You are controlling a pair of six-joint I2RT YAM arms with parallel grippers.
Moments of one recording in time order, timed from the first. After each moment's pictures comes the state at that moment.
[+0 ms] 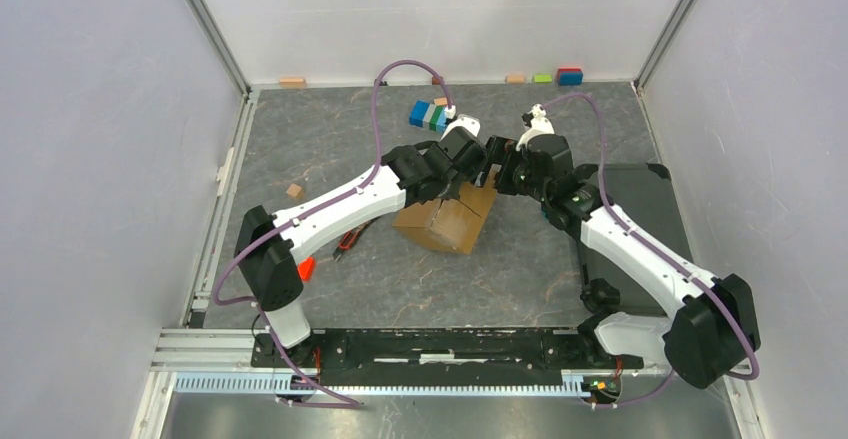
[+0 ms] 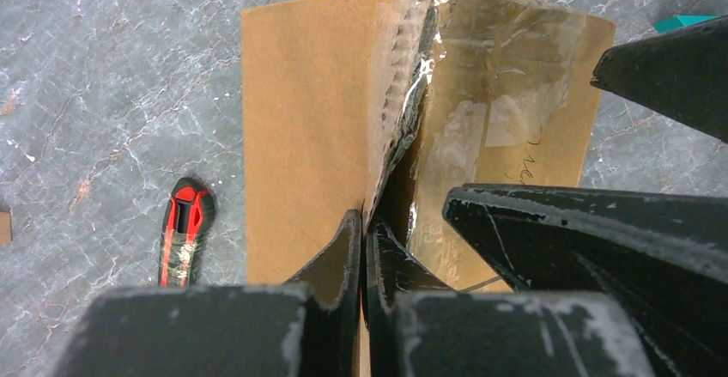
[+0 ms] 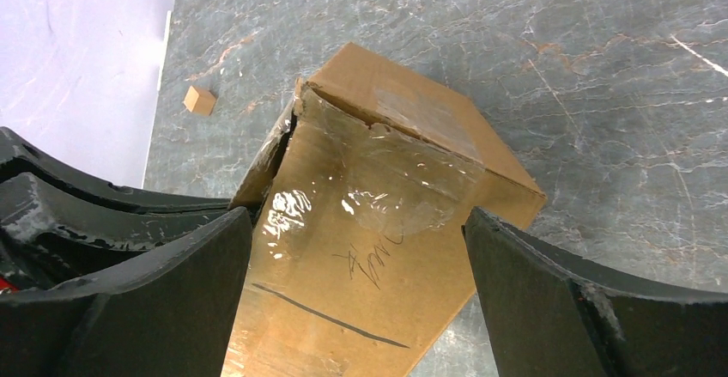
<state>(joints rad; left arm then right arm) -0.94 1.74 1.62 -0.79 -0.43 -0.40 0.52 1.22 0.90 -0.12 -0.06 0.65</state>
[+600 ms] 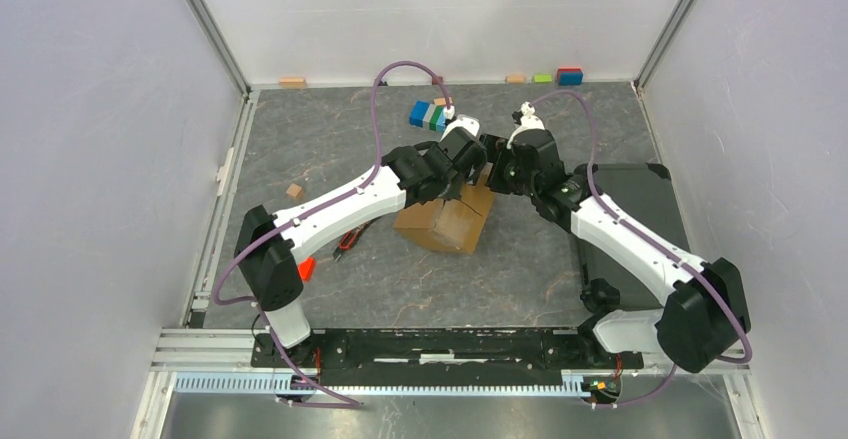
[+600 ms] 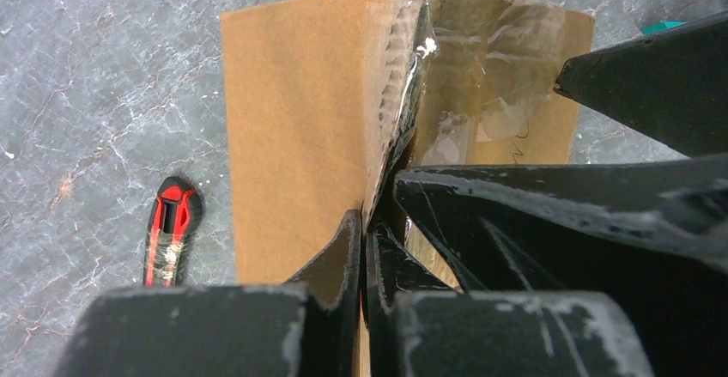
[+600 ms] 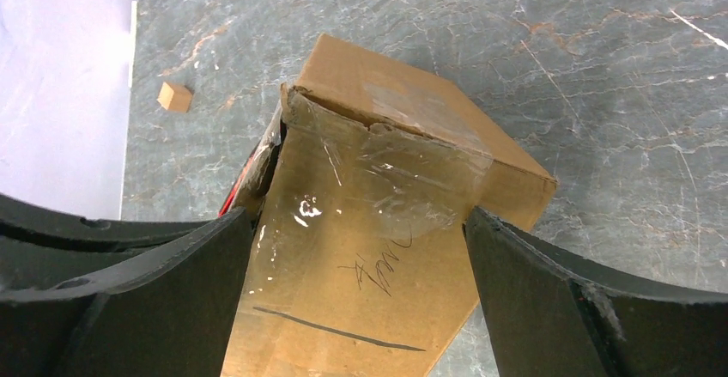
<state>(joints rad) -0.94 1.74 1.61 -0.78 -0.42 -0.42 0.55 1.29 0.96 -0.17 -0.02 0.68</state>
